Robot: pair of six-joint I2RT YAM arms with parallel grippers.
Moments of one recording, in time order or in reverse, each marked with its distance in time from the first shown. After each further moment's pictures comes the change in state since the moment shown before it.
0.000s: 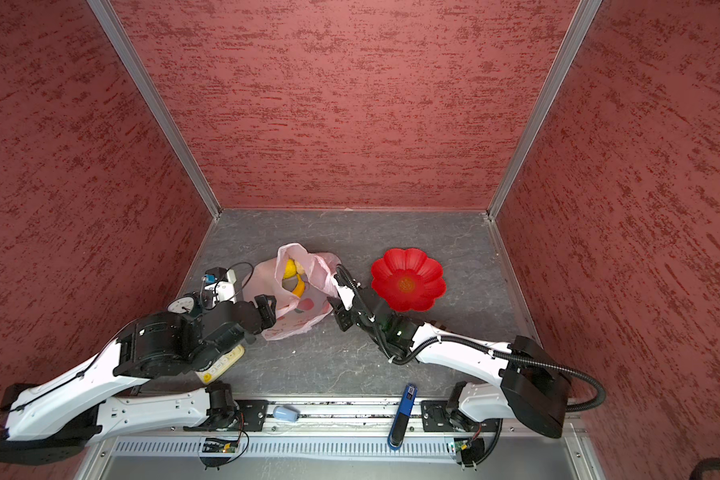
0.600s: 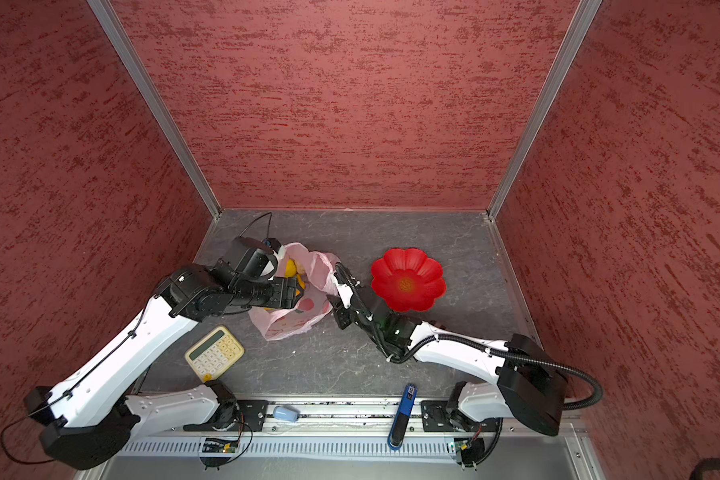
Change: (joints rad) left arm 0.419 0.291 0.173 0.105 0.644 0.692; right arm 0.001 0.021 0.015 0.003 0.024 0.026
